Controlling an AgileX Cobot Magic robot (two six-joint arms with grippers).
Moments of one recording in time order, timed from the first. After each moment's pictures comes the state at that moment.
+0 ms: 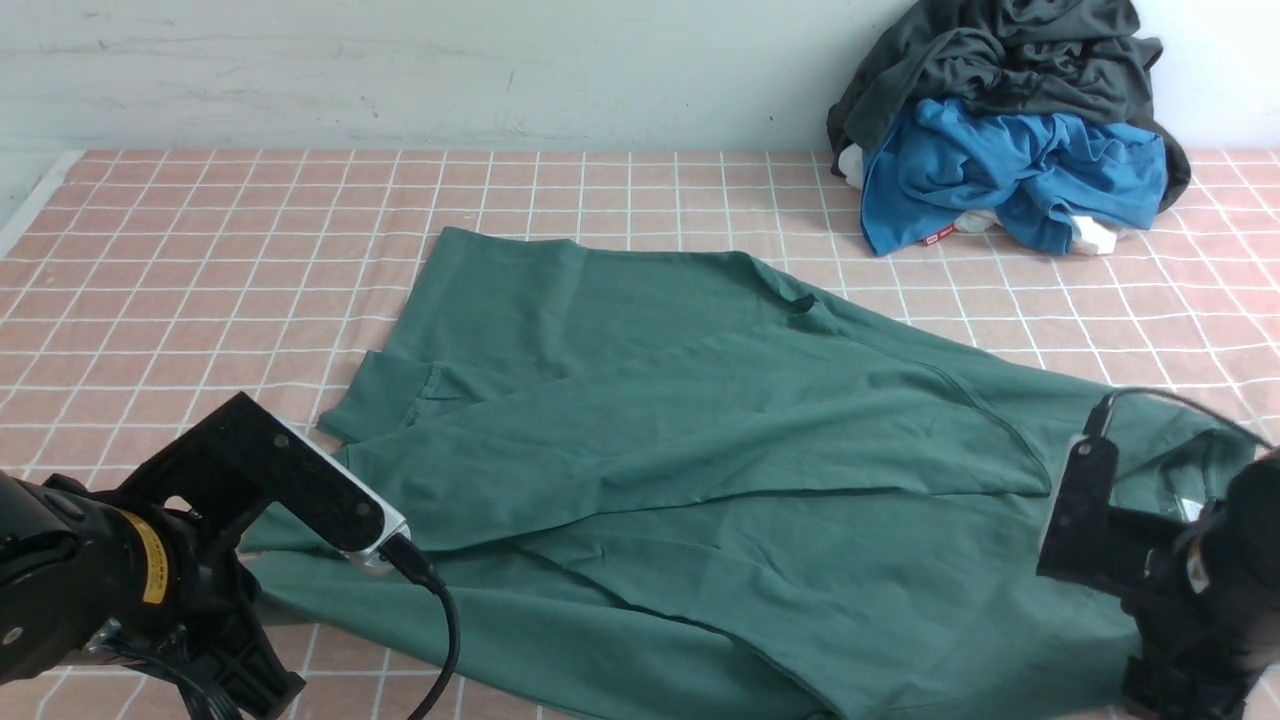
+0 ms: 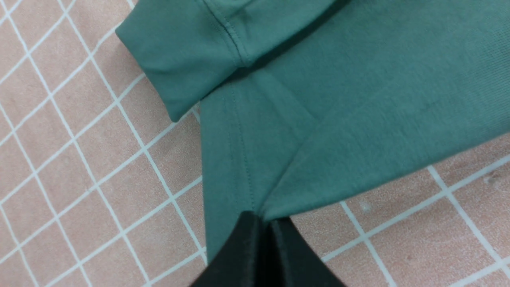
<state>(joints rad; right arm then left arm) 0.24 1.59 -0.69 -0.29 0.71 -0.62 -0.40 1.19 -0.62 0.33 0.66 -0.02</state>
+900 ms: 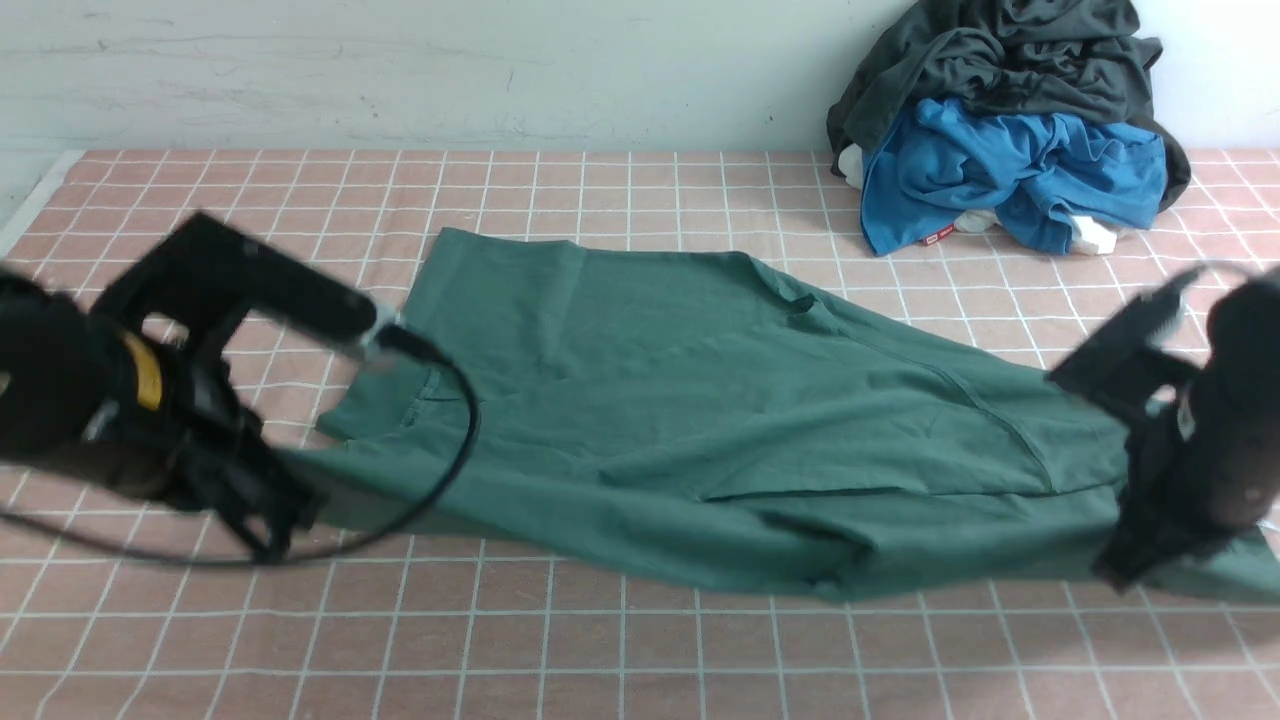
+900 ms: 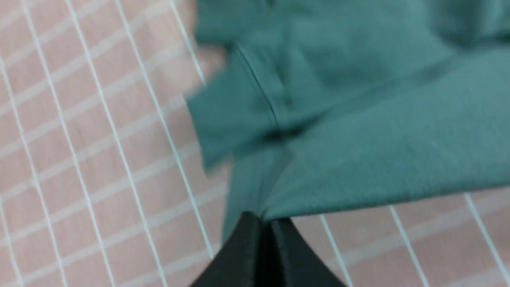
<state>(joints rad) 0.24 1.61 -1.02 -0.30 0.91 -0.26 -0.33 1.30 -0.96 0.24 0.79 -0.05</state>
